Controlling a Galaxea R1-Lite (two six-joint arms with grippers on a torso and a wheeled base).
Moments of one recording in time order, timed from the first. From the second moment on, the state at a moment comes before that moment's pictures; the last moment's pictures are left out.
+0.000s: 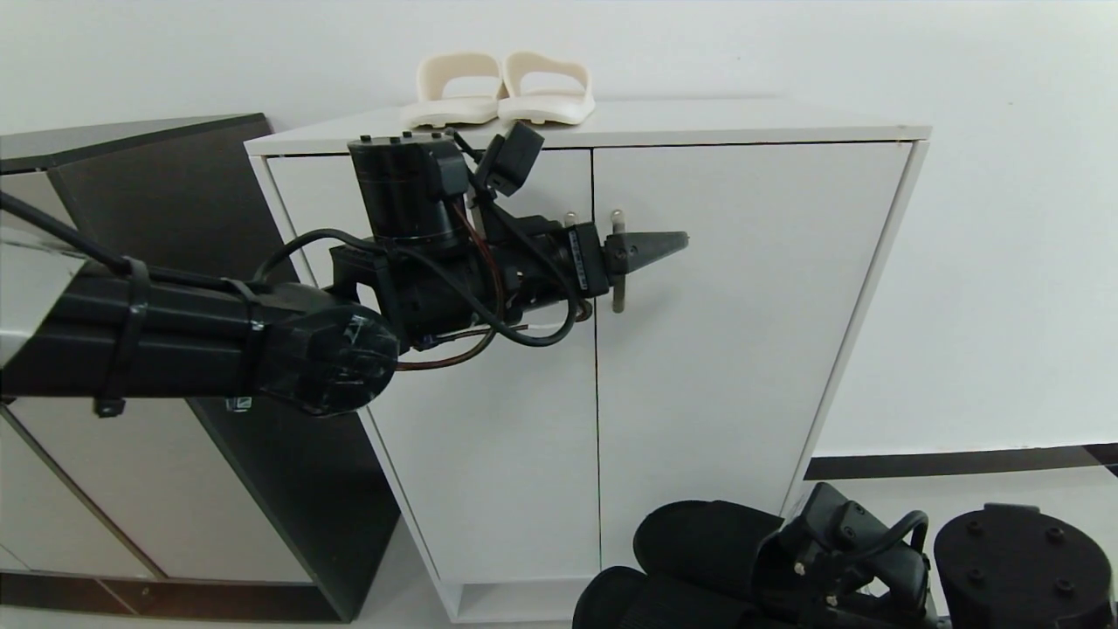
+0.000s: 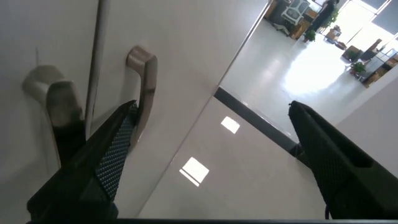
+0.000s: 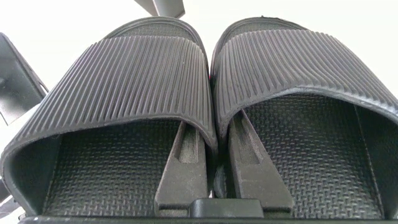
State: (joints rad) left arm -0.53 1.92 -1.31 -0.63 -0.46 -0.35; right arm 0.97 1.53 -0.35 -0.73 -0.07 0.13
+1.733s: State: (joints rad) left arm -0.66 1.55 -0.95 -0.62 -0.36 -0.20; right arm 0.96 1.46 -0.29 -0.73 0.09 0.09
